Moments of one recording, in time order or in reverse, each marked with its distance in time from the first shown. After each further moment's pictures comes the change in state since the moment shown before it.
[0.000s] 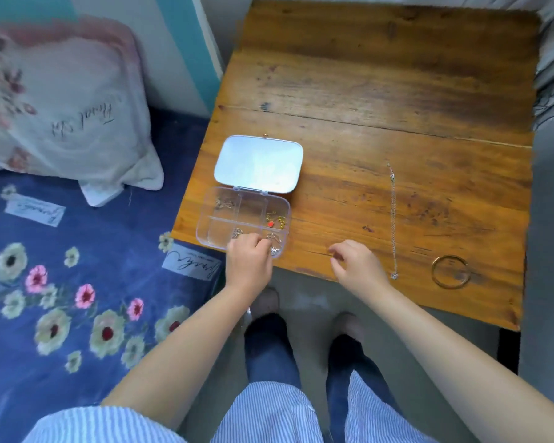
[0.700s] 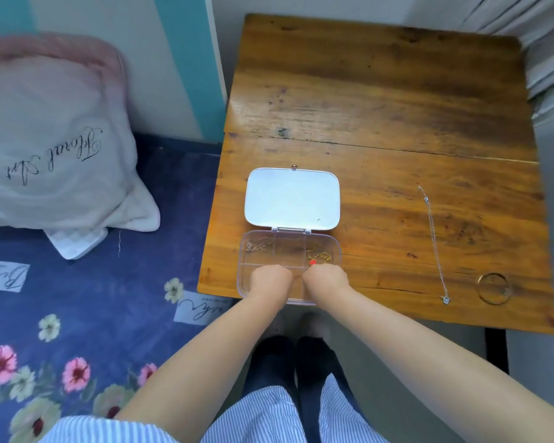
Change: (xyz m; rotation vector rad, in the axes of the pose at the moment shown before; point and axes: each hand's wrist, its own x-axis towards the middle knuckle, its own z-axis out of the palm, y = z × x) left_hand 0.084 -0.084 0.012 0.353 -0.811 0.182; right_hand 0.113 -0.129 0.070 -0.633 -0.587 0.224
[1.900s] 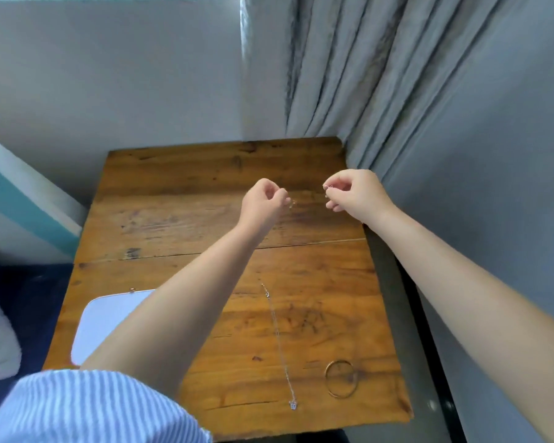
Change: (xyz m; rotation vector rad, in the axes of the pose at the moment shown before) left_hand 0.083 0.233 -0.318 -1.270 0.676 0.225; right_hand -0.102 0.405 -0.132 1.066 0.992 0.040
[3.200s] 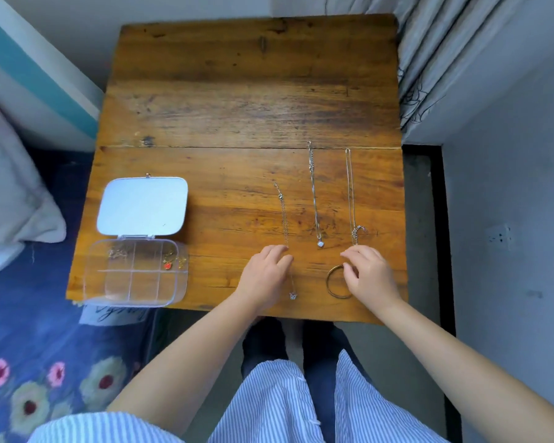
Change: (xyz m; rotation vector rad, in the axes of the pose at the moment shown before) left_hand -0.194 -0.175 0.043 1.032 -0.353 0.286; right_hand -0.190 0.169 0.092 -0.293 -0.130 -0.193
